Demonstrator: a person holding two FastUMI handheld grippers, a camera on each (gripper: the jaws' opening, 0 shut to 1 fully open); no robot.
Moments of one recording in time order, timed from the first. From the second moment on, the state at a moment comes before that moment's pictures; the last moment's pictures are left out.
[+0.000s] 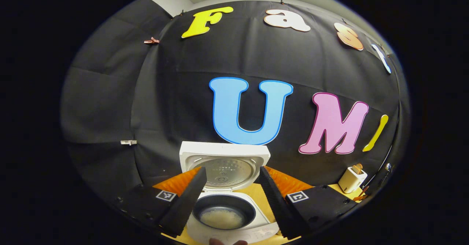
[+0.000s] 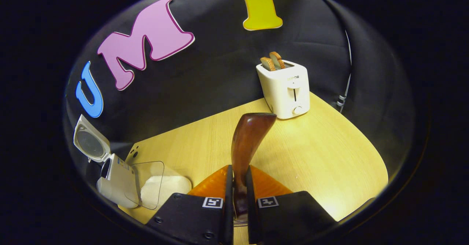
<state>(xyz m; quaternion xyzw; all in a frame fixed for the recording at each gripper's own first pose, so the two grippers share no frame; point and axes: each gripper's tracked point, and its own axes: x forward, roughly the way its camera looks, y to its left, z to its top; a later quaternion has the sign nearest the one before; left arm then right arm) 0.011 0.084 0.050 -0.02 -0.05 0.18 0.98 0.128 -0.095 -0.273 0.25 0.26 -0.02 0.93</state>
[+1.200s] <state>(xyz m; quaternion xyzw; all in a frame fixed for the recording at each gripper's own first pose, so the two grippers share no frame) -0.029 0.128 0.043 -0.06 -0.07 0.18 0.98 0.114 -0.013 -0.032 0.21 0.09 0.08 0.97</state>
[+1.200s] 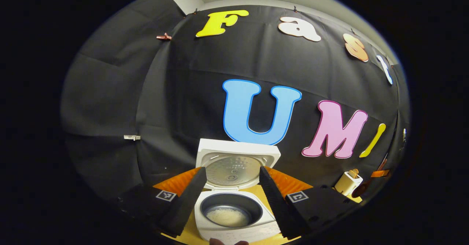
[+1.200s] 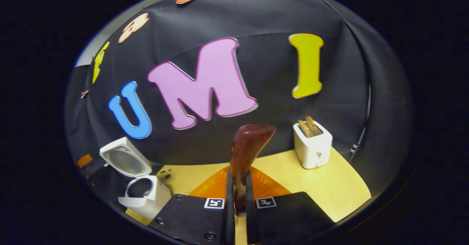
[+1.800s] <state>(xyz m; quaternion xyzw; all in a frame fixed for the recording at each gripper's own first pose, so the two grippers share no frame) -0.079 0.179 0.033 -0.05 -0.07 0.22 0.97 0.113 0.249 0.055 0.16 0.06 0.31 0.94</state>
